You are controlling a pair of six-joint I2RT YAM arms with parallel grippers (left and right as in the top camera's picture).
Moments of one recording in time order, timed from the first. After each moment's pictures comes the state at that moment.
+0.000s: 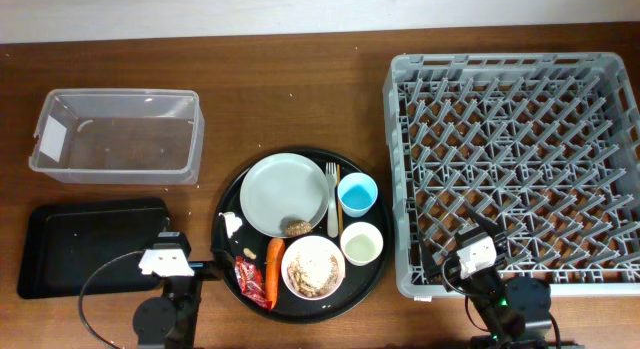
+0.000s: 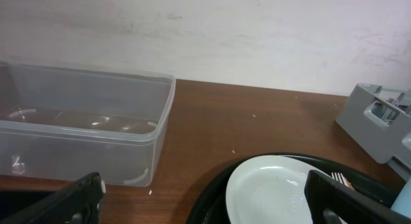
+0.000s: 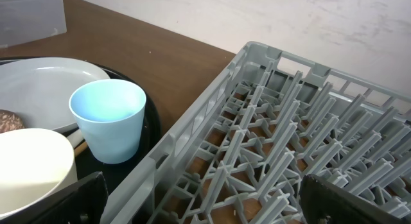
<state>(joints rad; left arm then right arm) -0.03 0.01 0.01 -0.08 0.02 -0.14 0.05 0.01 0.11 -0.33 -0.28 -0.27</state>
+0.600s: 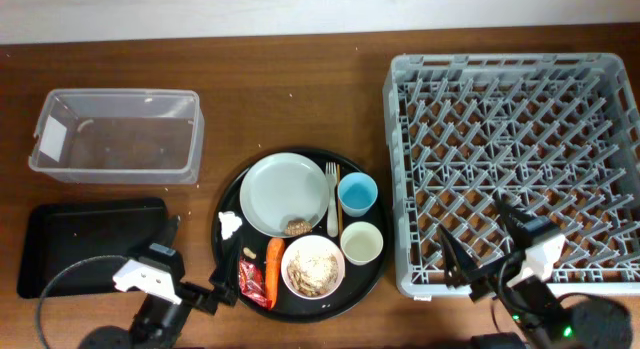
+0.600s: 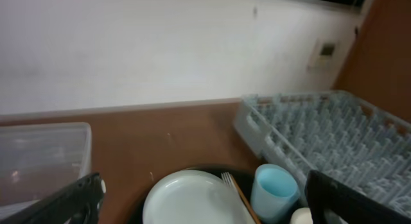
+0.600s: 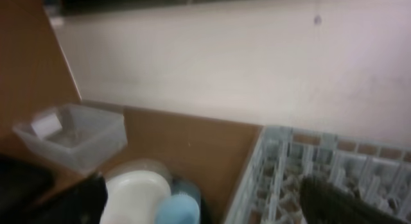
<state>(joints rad) -0.03 0.15 0.57 -0.50 0.36 -0.12 0.05 0.26 0.70 -0.59 -0.36 0.08</state>
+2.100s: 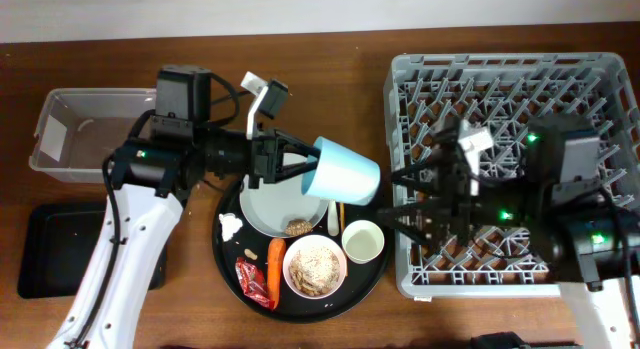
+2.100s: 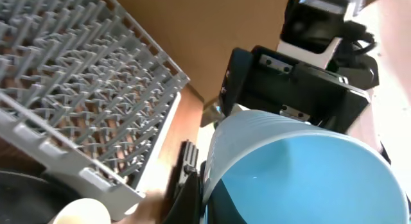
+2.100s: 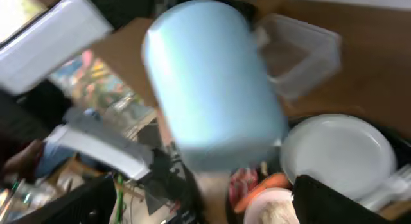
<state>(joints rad) -0.22 1.43 1.39 -0.74 1.33 -0.07 0.13 1.07 1.26 -0.89 -1.18 -0.11</state>
